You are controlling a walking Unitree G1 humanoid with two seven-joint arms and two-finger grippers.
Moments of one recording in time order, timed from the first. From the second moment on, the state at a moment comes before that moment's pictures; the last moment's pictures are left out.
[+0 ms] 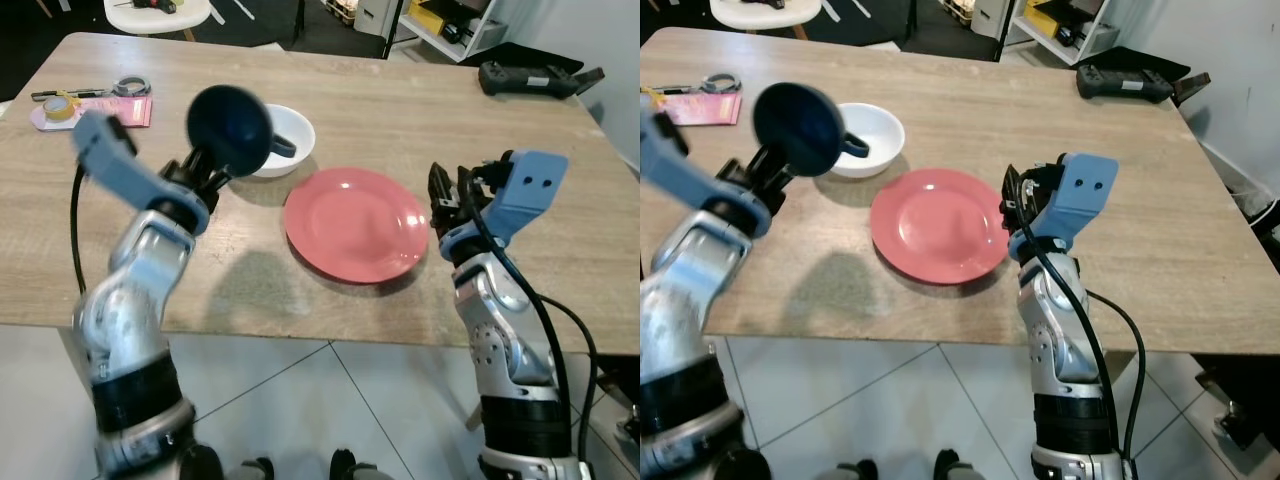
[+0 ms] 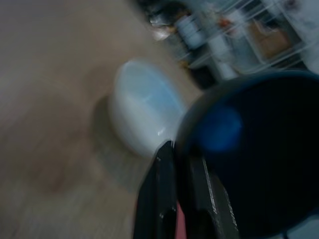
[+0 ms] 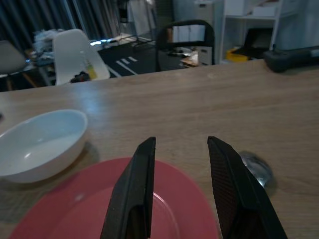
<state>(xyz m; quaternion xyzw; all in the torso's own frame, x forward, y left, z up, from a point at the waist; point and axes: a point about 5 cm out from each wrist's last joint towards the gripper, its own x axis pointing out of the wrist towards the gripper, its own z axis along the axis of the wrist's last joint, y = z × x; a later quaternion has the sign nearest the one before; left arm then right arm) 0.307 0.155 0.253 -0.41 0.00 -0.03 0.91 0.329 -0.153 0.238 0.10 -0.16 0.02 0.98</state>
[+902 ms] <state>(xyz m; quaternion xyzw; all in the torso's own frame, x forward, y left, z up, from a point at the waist) 0.314 0.181 0.237 -0.43 0.09 0.07 0.89 0.330 -0.146 0.237 0.10 -0.16 0.04 0.98</state>
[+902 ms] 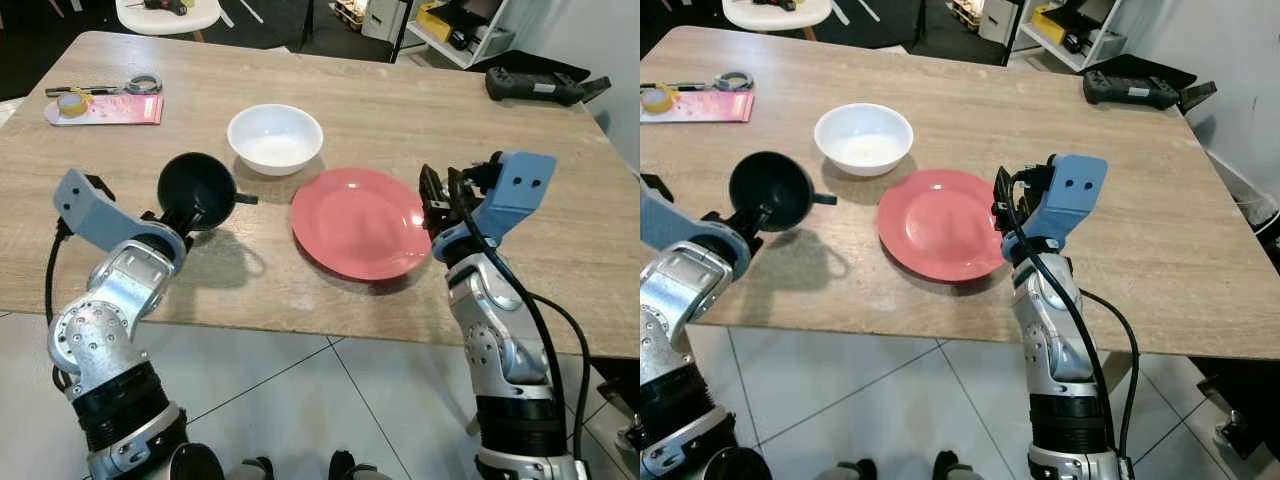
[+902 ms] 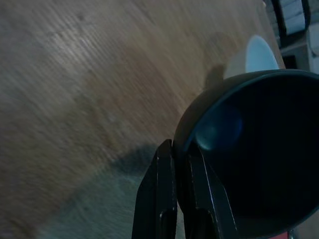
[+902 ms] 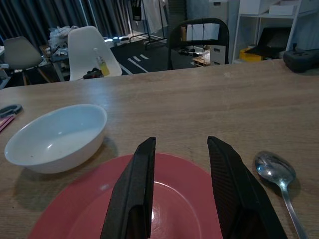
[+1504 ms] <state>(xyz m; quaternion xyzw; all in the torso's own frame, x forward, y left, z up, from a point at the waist) 0.315 0.182 0.233 -0.42 0.10 0.06 0.90 0.330 -0.146 0.237 0.10 -0.16 0.04 0.98</state>
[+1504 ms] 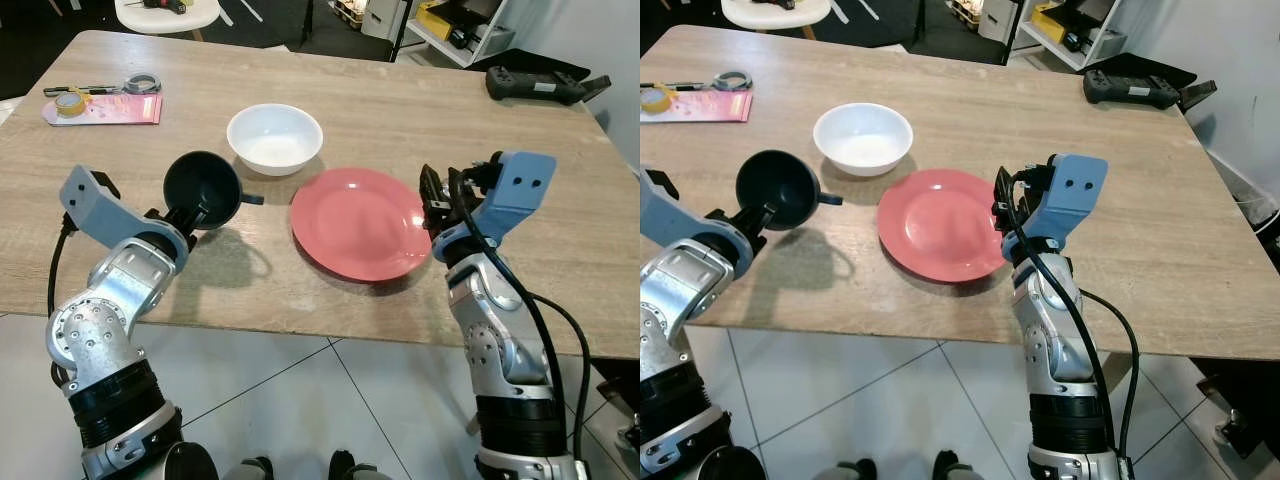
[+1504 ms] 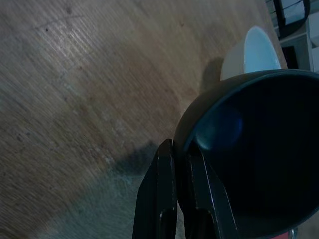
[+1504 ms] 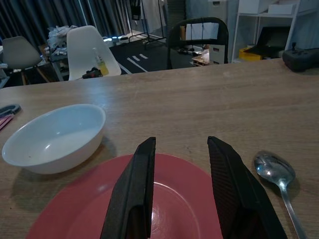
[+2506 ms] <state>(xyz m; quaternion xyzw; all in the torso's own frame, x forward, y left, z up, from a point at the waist) 0.311 0.184 0.252 -0.07 0.02 0.02 1.00 0.330 -0.145 0.237 0.10 -0.16 0.04 0.98</state>
